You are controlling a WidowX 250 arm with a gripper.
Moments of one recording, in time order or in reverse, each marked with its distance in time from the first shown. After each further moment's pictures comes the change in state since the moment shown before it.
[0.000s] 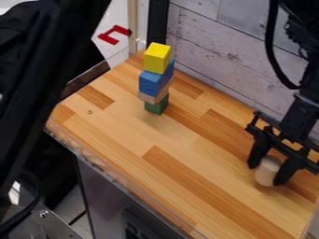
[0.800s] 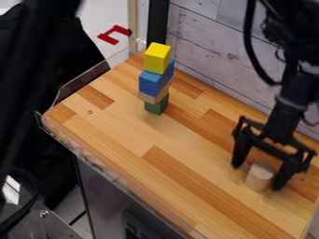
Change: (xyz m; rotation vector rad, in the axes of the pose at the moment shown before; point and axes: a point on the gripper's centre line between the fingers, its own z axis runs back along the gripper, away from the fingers) arm -0.003 0.015 -0.002 -0.094 -0.093 0.097
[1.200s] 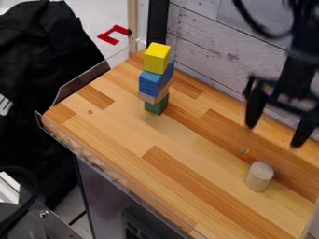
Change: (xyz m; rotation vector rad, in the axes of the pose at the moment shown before) arm -0.005 0.001 0.074 -0.025 -0.244 0.041
